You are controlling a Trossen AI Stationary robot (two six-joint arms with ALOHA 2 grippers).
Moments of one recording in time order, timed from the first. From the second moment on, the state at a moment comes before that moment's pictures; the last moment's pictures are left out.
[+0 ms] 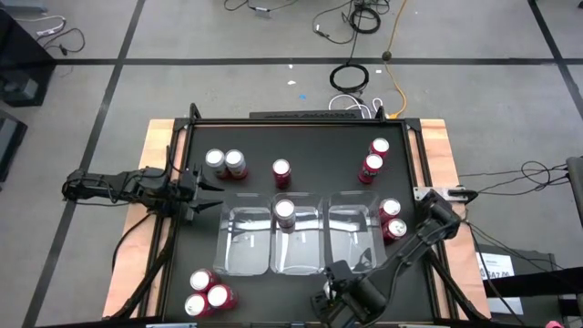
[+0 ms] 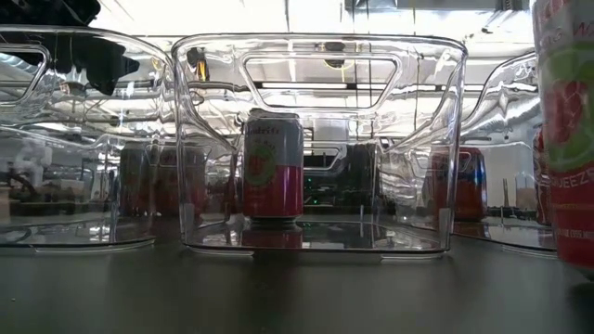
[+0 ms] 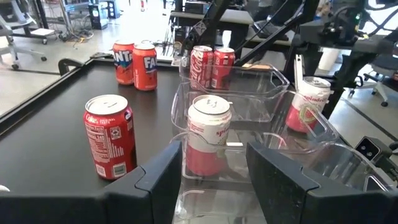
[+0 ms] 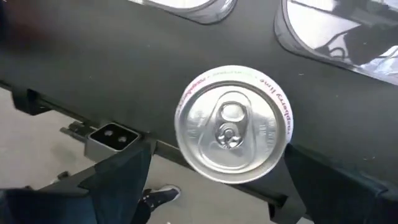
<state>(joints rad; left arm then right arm) -0.12 0.18 0.28 -0.30 -0.06 -0.10 0.72 2.12 1.99 -1.25 0.12 1.98</state>
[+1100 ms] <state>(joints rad) -0.12 0.18 0.28 -0.30 -0.06 -0.10 0.74 2.13 2.04 -1.26 0.10 2.06</state>
